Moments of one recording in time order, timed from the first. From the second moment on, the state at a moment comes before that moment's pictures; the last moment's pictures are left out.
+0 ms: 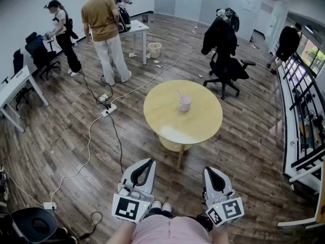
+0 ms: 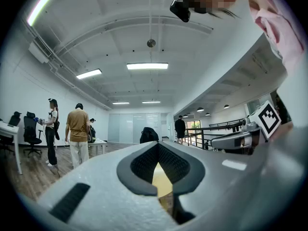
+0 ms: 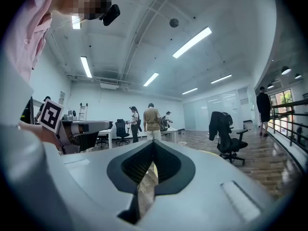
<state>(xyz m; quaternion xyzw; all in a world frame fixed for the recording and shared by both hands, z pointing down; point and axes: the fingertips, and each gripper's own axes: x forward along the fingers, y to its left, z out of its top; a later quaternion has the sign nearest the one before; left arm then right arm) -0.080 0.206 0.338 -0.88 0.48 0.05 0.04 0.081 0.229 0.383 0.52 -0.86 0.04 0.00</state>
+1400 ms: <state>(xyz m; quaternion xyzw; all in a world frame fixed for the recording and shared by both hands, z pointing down) -0.068 0.070 0.369 -0.89 0.45 0.03 0.00 0.078 0.108 0.406 0.52 -0.85 0.09 0.00</state>
